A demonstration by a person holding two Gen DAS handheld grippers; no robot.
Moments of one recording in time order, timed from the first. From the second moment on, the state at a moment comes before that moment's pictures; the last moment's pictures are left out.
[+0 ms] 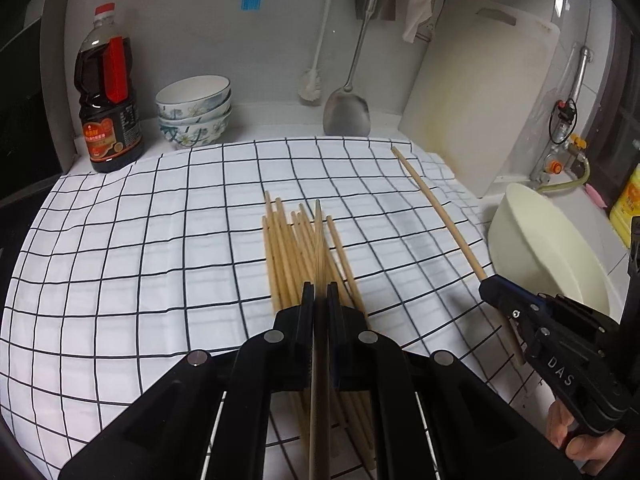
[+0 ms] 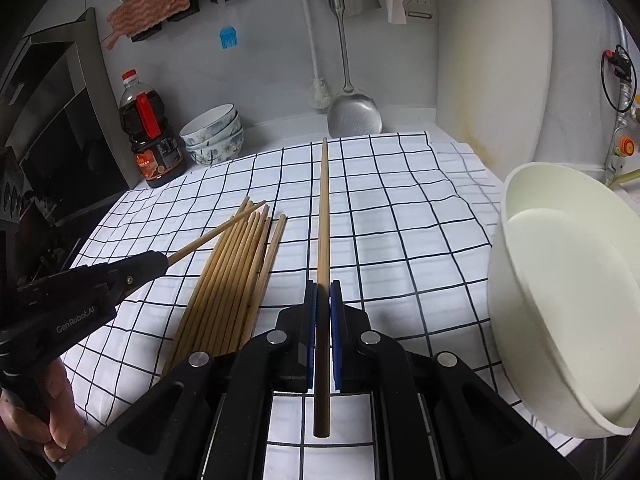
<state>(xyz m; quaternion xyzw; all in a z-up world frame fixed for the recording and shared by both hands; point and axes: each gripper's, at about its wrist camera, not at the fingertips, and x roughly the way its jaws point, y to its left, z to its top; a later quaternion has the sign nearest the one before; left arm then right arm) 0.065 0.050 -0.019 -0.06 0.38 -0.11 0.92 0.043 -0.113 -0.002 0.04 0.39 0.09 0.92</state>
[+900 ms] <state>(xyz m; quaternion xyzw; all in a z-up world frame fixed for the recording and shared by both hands) 0.078 -0.144 0.045 -0.03 0.33 -0.28 0.90 0.006 -0.308 0.055 0.15 0.35 -0.10 0.92</state>
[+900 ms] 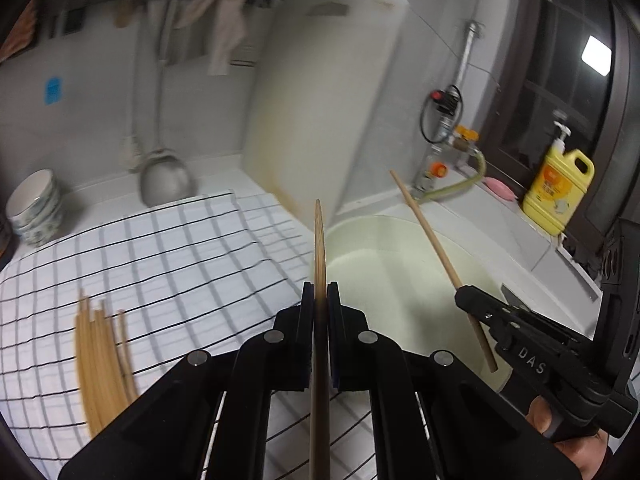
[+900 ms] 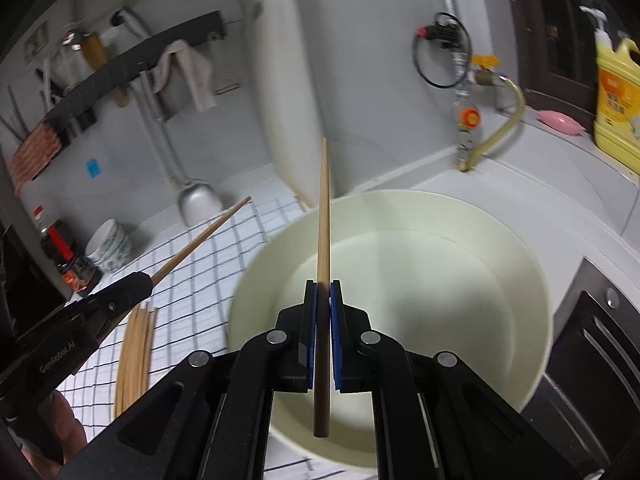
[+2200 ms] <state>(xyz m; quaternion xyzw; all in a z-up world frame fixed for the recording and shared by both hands) 0.093 -0.135 0.028 -0.01 0.36 -0.21 0.91 0.005 -0.323 0.051 0.15 0.37 -0.13 0.91</state>
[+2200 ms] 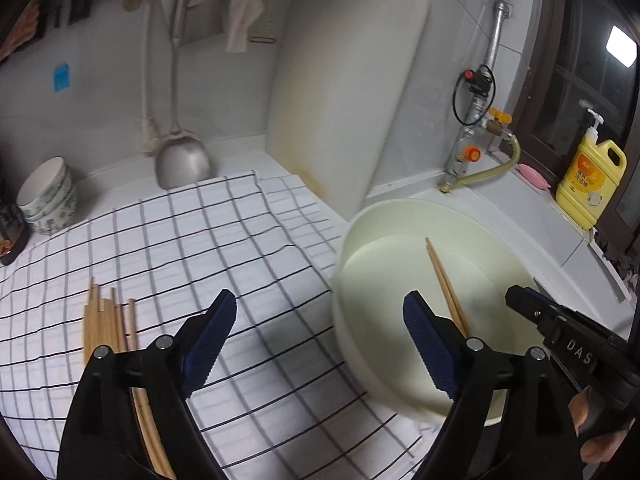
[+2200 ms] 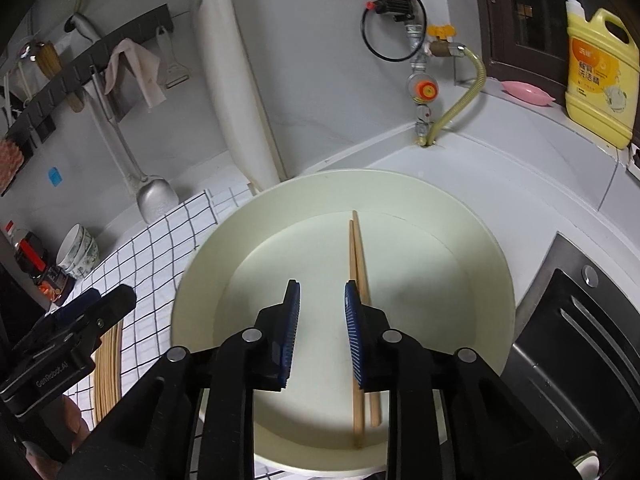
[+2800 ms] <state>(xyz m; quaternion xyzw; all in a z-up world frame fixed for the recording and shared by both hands) 0.059 -0.002 0.021 0.01 0.34 -0.08 0.94 0.023 -0.197 0.043 0.07 0.38 0.00 0.92</state>
